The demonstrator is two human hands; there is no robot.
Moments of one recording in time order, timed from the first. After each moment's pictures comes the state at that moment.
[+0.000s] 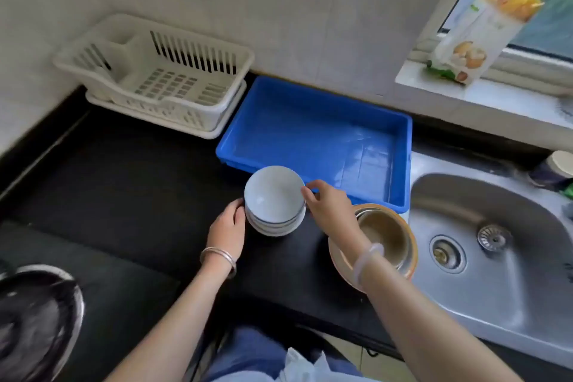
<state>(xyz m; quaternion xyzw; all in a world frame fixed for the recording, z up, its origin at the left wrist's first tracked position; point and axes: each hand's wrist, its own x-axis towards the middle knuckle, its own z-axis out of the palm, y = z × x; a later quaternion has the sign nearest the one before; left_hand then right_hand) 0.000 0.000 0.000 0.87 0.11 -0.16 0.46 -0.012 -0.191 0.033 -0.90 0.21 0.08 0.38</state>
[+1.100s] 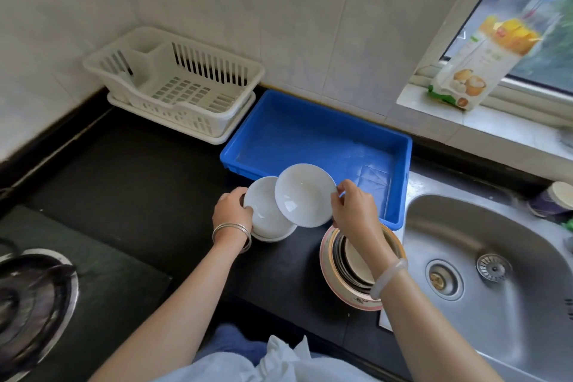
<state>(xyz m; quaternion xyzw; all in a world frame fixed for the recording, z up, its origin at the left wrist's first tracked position) 0.015 -0.035 0.029 0.91 0.14 -0.10 0.39 -0.026 -0.230 0.077 -0.93 0.19 0.03 0.30</state>
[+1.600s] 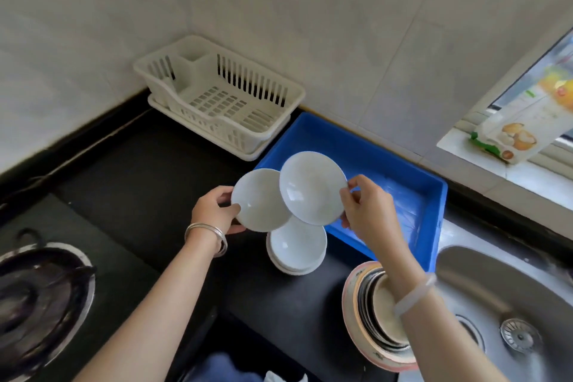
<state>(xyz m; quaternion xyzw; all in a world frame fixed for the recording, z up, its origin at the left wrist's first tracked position) 0.052 0.042 0.066 0.73 0.25 -0.09 0.63 0.035 -0.192 0.115 -0.93 0.10 -0.03 0.36</state>
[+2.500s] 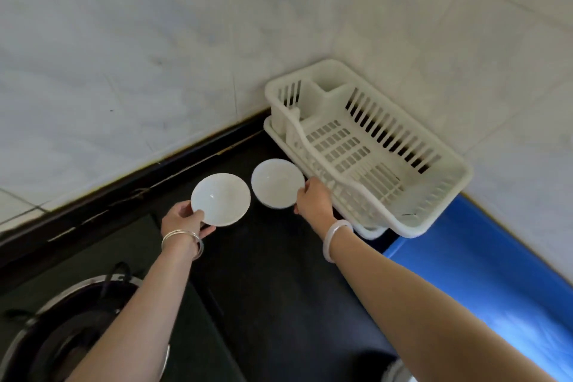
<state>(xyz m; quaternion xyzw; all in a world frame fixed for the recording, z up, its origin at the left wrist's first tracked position) 0.172 0.308 -0.042 0.49 0.55 0.11 0.67 0.287 0.115 -0.024 -0.88 0.06 0.21 0.42</state>
